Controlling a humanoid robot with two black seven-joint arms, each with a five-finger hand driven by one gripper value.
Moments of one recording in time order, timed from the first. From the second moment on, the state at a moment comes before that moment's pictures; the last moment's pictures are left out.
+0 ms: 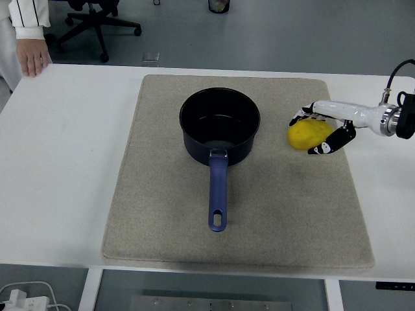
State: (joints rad) left arm 0.00 0.00 0.01 -0.12 0.05 0.02 -0.01; right arm 1.14 -0.68 0.12 1.13 -1.25 0.18 0.23
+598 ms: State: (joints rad) left arm 0.00 0.00 0.01 -0.12 0.05 0.02 -0.01; right arm 1.34 -0.67 0.11 1.13 -1.06 0.26 0.22
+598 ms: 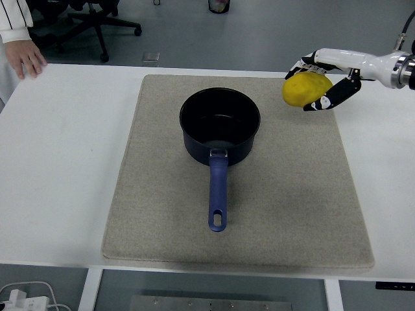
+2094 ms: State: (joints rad) left arm 0.00 0.00 0.01 -0.12 0.05 0.02 -0.01; right arm 1.40 -0.23 -0.06 0.91 -0.99 0.19 0.22
